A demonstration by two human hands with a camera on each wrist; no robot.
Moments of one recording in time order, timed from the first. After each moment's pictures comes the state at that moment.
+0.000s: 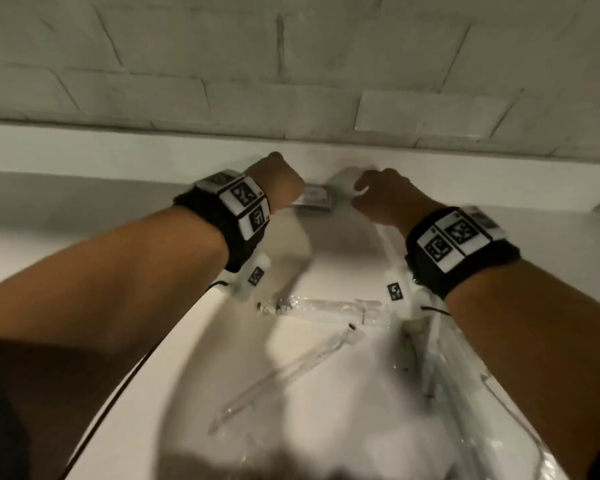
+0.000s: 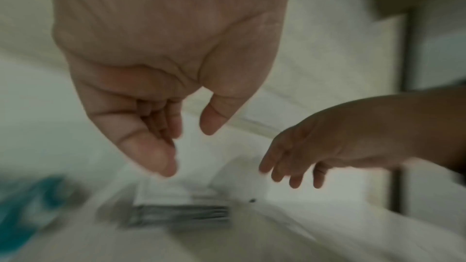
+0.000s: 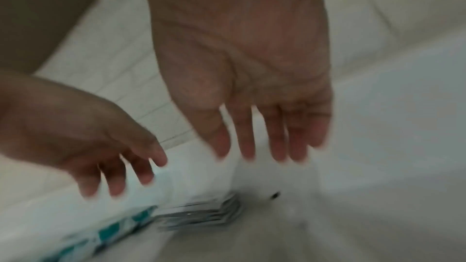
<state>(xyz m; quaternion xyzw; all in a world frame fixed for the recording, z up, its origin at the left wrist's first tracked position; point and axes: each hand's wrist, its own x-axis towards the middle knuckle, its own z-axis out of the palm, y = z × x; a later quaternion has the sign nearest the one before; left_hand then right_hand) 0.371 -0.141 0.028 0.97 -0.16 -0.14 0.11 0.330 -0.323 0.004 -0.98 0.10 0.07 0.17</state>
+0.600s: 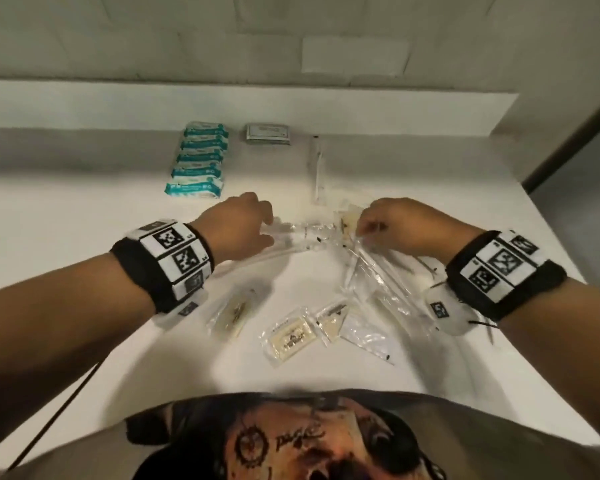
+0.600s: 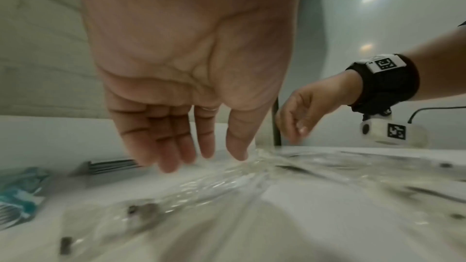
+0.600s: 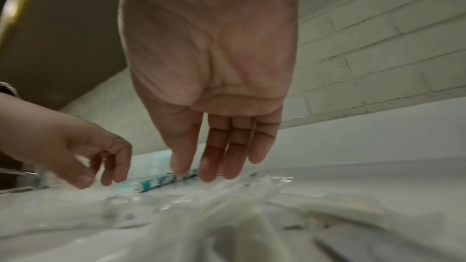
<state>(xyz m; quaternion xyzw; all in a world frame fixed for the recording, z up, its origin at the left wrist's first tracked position) 0.149 -0.082 0.002 0.95 -0.30 -0.12 0.04 0.067 -0.345 0.022 -0.98 -0.05 0.13 0.15</state>
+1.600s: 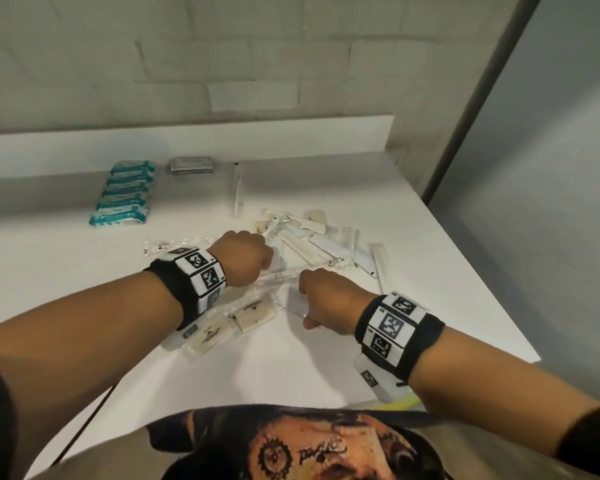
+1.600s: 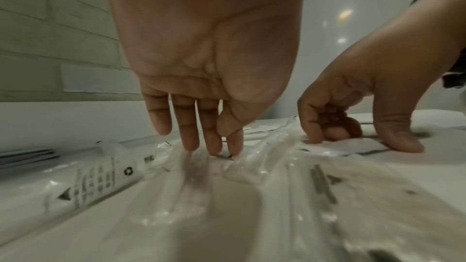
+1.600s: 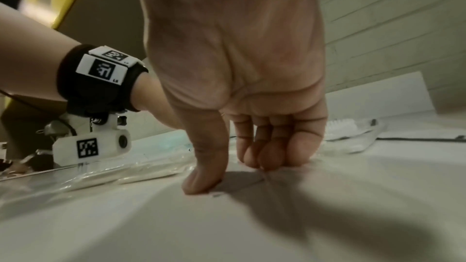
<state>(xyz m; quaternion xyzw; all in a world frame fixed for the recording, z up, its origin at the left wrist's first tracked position) 0.081 -0.198 -0.011 0.89 -0.44 -0.10 -0.11 -0.051 -0.331 -0.014 -0.97 0.06 0.19 0.11</state>
